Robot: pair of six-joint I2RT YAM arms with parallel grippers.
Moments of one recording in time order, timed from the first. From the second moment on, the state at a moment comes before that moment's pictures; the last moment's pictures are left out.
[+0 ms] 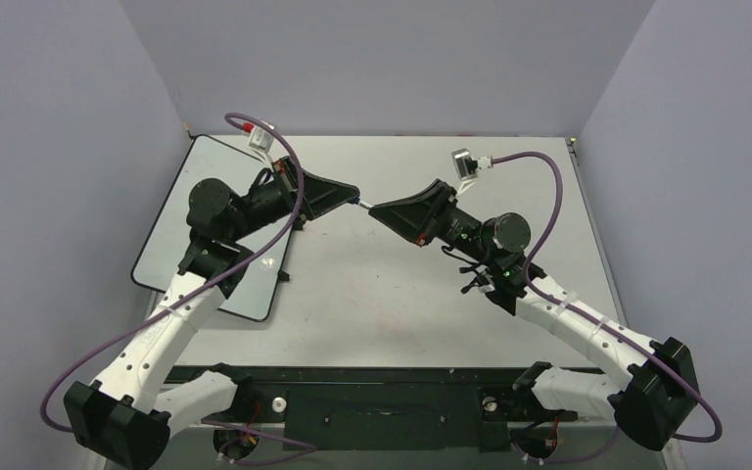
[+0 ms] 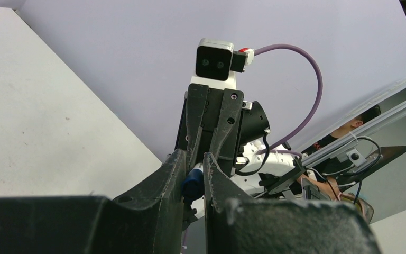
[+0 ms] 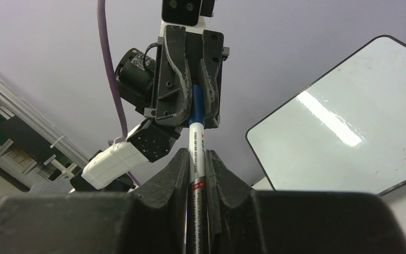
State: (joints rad) left arm -0.41 1.06 1.03 0.35 0.70 -1.12; right arm 0.69 1.14 0.84 0.72 -0.46 0.99
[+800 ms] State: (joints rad) left arm -0.24 1.07 1.01 0.36 0.71 -1.15; right arm 0.67 1.09 0.82 0.72 -0.46 0.97
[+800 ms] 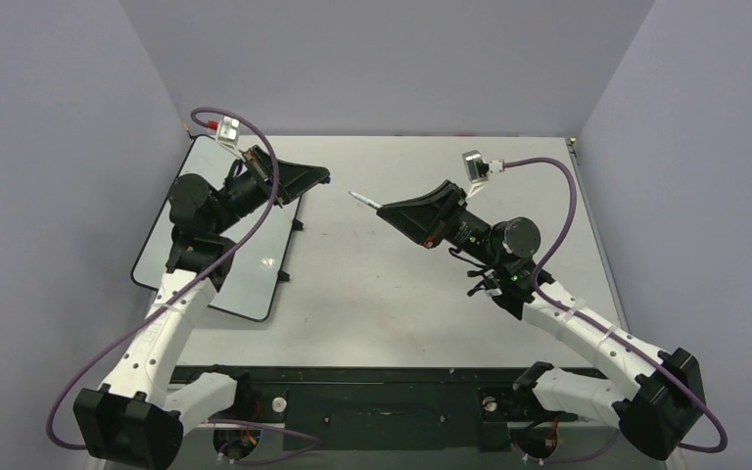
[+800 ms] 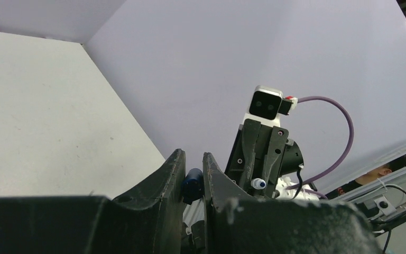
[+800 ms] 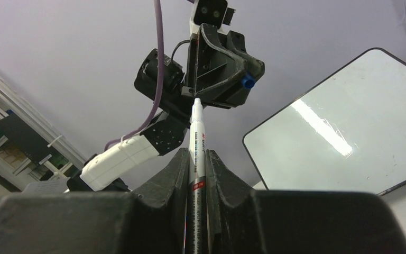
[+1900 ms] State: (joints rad) left arm -0.64 1.59 0.82 0.49 0.24 -0.90; right arm 0.67 0.74 0.92 0.05 0.09 0.56
